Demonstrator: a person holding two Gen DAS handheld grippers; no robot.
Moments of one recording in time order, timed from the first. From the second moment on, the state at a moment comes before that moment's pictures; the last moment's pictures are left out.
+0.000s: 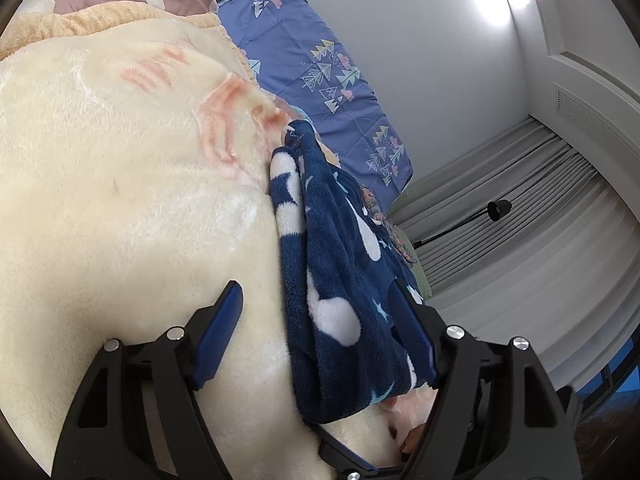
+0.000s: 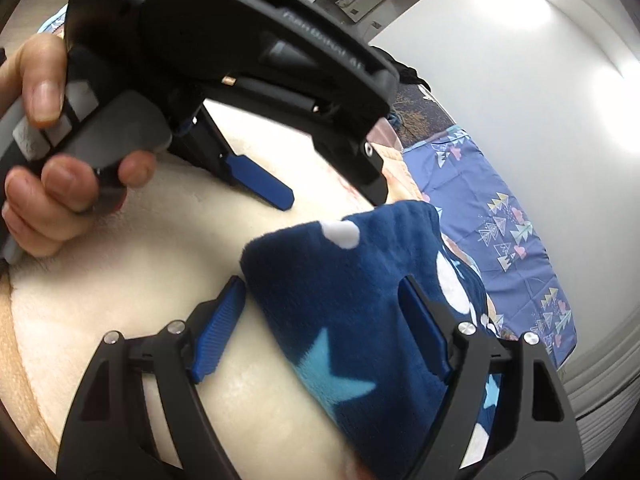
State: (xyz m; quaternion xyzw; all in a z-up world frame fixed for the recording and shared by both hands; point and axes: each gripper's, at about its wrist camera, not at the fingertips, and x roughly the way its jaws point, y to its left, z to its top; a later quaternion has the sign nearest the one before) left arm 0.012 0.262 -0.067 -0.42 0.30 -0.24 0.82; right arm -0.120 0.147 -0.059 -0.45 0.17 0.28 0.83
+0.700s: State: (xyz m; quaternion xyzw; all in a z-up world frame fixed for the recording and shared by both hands) left arm 0.160 0.238 -0.060 -0.37 0.39 -0.32 0.78; right arm -0.106 0.167 -0.066 -0.46 0.16 0.26 0.83
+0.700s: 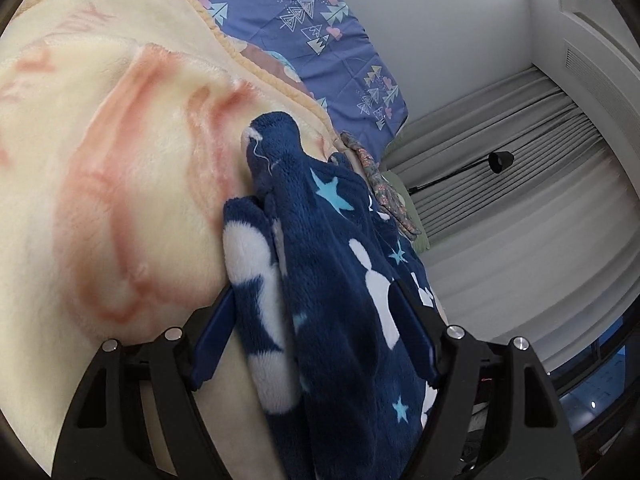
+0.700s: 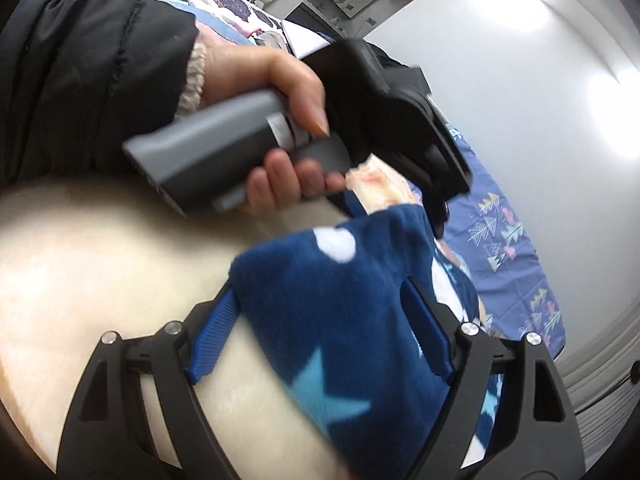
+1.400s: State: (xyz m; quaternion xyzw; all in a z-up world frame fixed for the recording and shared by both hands) left arm 0.162 0.172 0.044 -0.33 0.35 -0.32 0.82; right arm -0.074 0.077 0.052 -0.17 0.18 0.26 0.93
